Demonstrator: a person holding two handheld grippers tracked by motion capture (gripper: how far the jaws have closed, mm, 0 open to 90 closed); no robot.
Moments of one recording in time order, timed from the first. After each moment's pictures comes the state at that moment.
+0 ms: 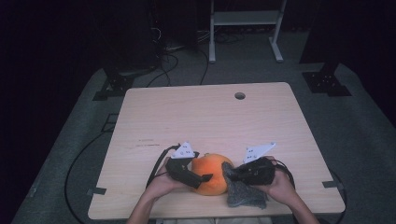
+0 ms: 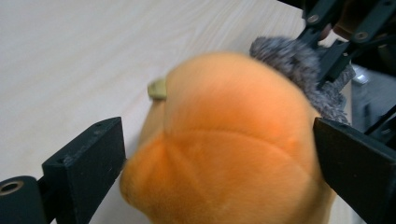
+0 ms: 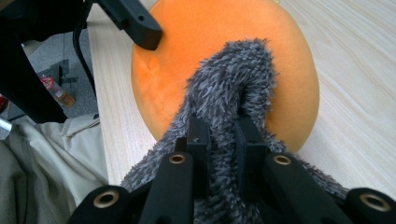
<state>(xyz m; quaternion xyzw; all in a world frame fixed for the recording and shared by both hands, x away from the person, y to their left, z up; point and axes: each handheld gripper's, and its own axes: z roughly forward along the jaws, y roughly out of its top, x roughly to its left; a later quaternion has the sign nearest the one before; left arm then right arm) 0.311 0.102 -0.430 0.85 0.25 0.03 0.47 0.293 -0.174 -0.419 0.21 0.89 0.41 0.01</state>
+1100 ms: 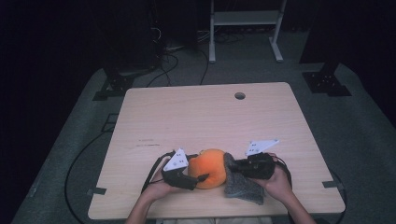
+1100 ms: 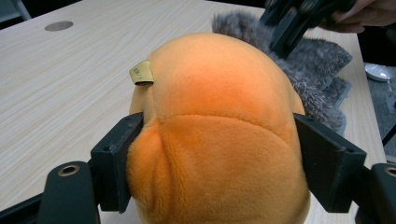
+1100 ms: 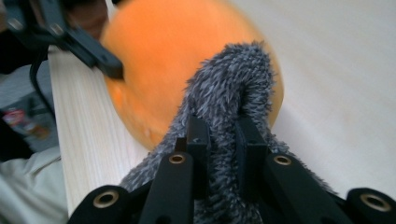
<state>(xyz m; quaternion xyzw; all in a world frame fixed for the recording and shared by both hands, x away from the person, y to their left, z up) 0.298 0.118 -0.445 0.83 0.17 0.12 0.51 0.309 -0.179 -0.428 0.27 0.86 0.43 0.03</state>
